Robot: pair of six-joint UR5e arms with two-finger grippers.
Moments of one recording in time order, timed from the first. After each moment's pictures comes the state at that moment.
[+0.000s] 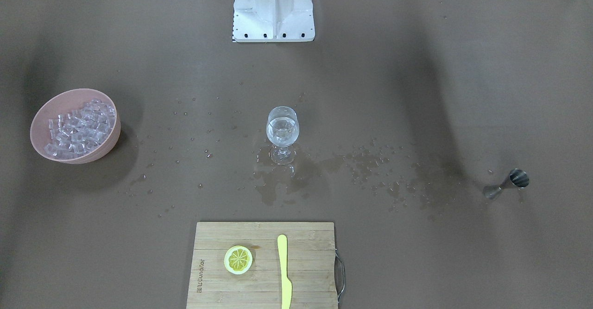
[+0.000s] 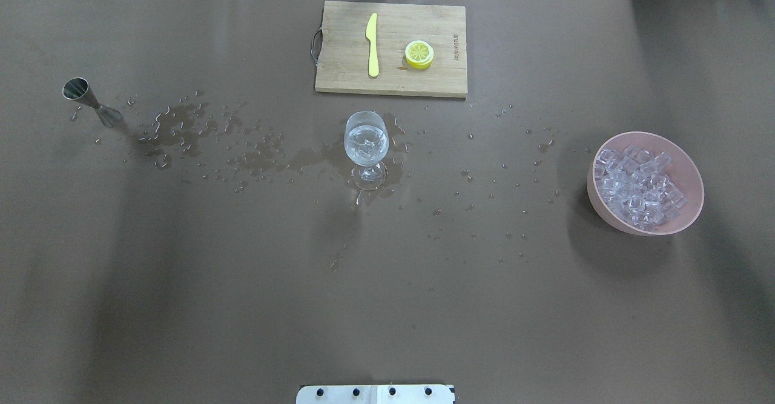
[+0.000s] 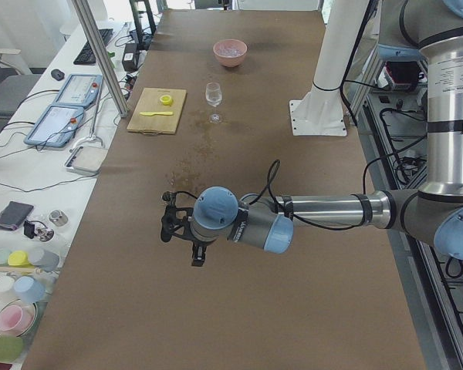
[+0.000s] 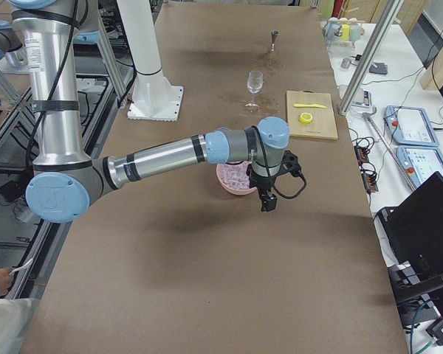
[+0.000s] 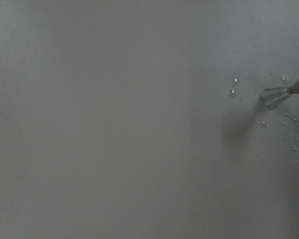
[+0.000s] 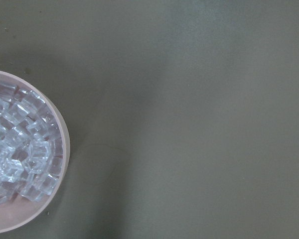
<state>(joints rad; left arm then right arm) -1.67 -1.47 -1.68 -1.92 -2.55 -0.17 1.44 -1.52 1.82 -1.74 2.32 -0.24</state>
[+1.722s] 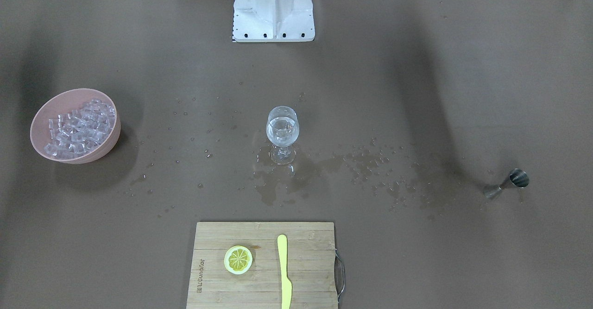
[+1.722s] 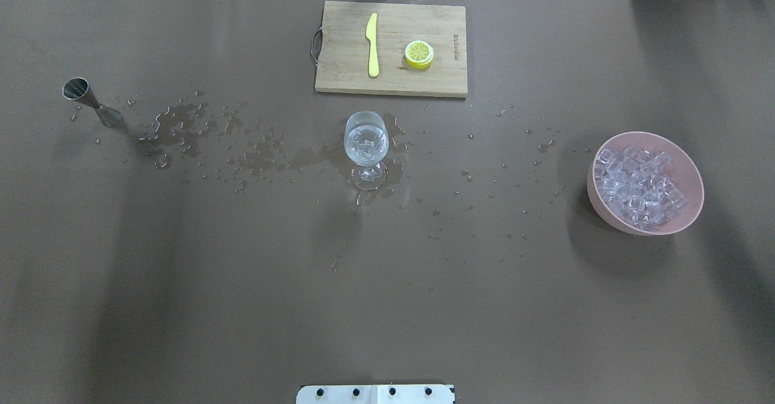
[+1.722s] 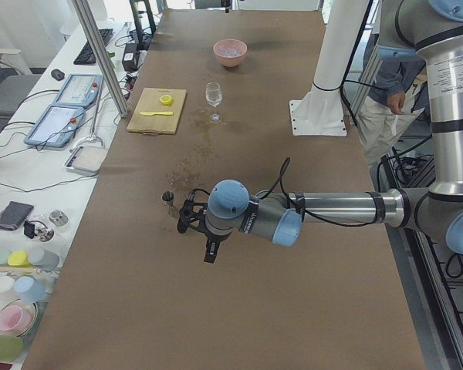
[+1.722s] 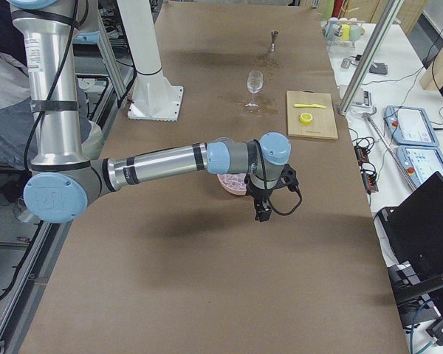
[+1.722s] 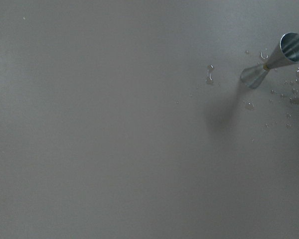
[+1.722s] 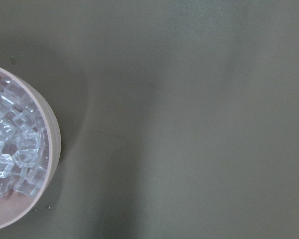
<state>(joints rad) -1.57 -1.37 -1.75 -1.94 -2.47 -0.11 1.44 -1.53 1.76 -1.75 2.37 -0.22</state>
